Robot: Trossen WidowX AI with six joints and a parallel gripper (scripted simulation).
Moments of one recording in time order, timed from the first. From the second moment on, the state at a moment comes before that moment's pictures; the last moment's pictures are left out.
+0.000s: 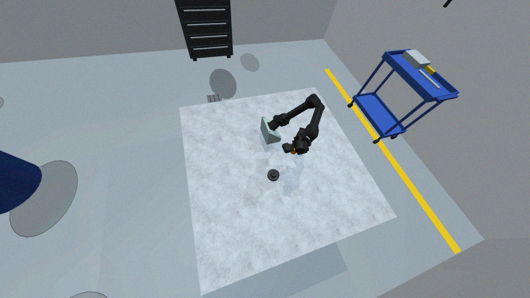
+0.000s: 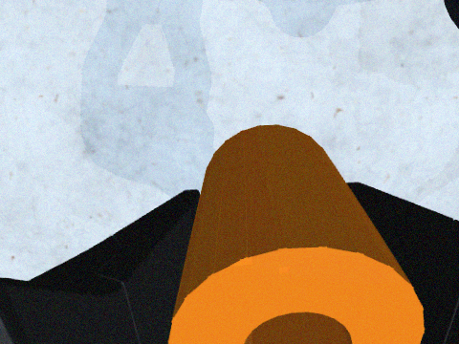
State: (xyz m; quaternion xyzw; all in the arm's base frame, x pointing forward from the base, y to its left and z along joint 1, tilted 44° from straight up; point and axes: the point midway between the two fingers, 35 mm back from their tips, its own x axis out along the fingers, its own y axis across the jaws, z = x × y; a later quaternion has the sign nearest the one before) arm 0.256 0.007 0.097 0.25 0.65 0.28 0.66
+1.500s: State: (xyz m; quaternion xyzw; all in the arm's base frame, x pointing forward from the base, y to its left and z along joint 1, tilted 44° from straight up) arm 0.324 -0.051 -0.004 0.25 0.65 0.28 0.66
